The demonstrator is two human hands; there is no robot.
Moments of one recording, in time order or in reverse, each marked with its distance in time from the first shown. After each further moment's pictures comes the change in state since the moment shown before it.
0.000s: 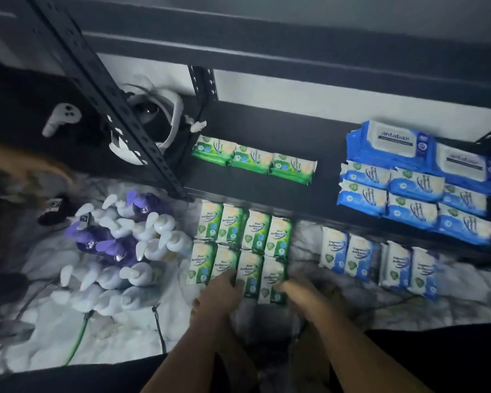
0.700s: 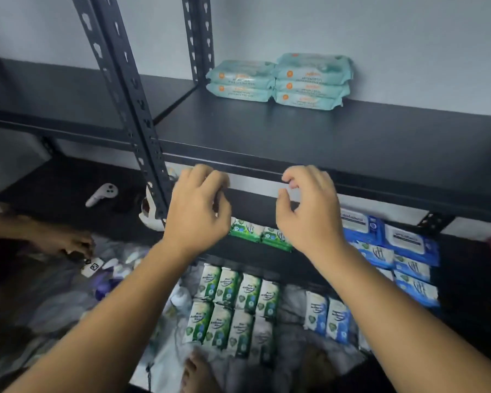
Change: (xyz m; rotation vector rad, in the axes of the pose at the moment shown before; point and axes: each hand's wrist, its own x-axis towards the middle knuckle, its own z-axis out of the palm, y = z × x) left_hand -0.154 0.167 -0.259 0.123 1.117 1.054; right_hand -0.261 -0.208 -0.103 -0.269 0.956 -1.556
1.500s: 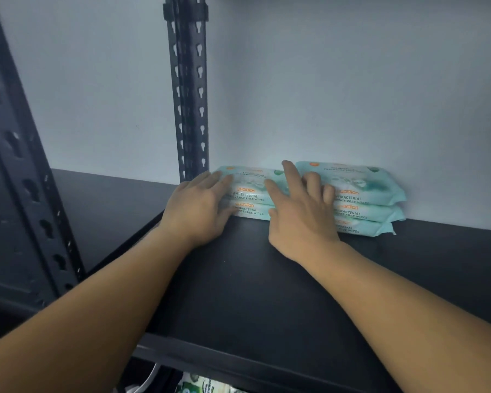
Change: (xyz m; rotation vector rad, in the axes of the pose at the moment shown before) left_hand 0.277 -0.170 0.130 0.296 -0.176 0.135; right_hand 0.264 0.094 0.155 -0.733 -0.130 -0.133
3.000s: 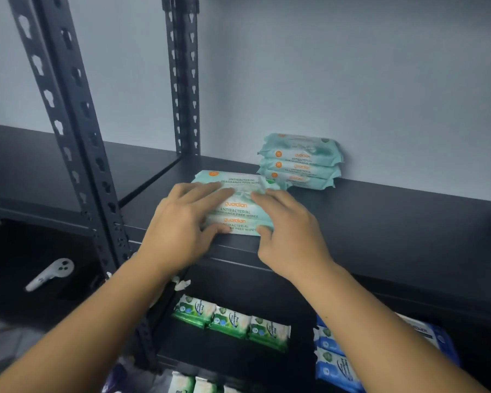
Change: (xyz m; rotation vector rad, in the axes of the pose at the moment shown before) left_hand -0.149 0.098 -0.086 -0.280 0.087 0.000; right_hand -0.153 -0.001 -0.128 0.561 -0.135 0.013
